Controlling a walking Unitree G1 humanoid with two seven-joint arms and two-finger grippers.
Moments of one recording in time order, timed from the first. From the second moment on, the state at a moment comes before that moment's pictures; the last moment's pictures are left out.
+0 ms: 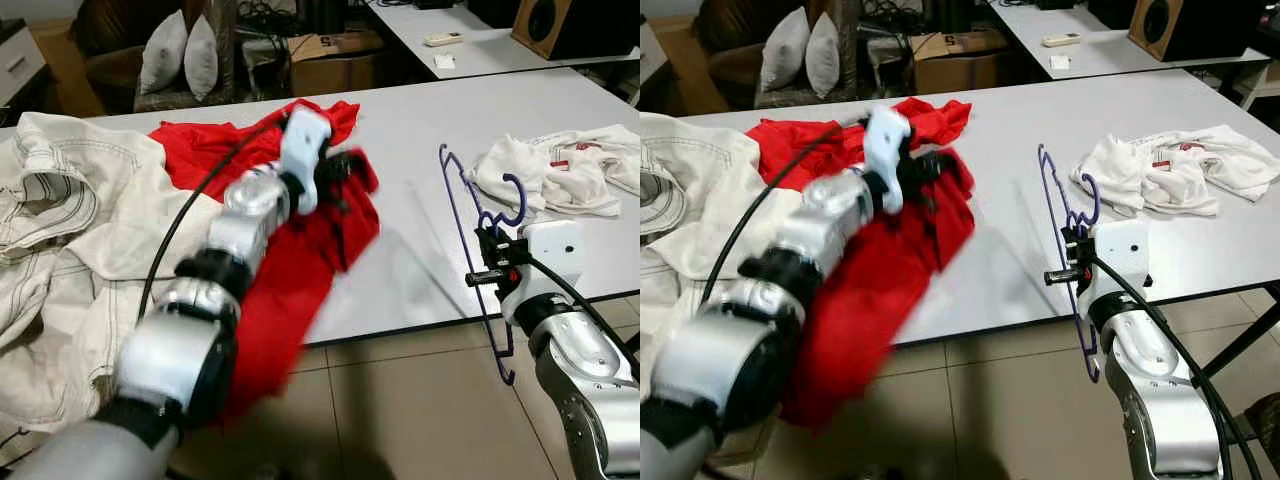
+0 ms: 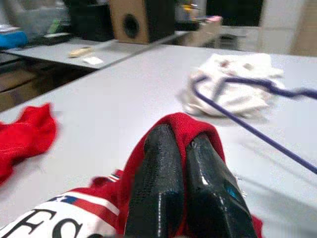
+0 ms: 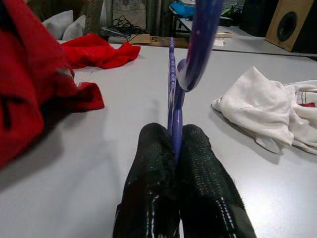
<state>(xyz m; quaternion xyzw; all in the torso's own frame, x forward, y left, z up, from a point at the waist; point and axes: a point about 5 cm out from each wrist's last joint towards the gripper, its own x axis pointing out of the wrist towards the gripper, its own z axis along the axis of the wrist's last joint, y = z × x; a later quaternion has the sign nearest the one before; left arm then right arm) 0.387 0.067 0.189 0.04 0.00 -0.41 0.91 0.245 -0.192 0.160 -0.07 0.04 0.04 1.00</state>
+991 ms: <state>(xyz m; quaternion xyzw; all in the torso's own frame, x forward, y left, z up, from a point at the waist) 0.332 0.069 0.150 0.15 0.09 -0.51 0.84 0.234 -0.247 0.164 -0.10 0.07 0.02 0.99</state>
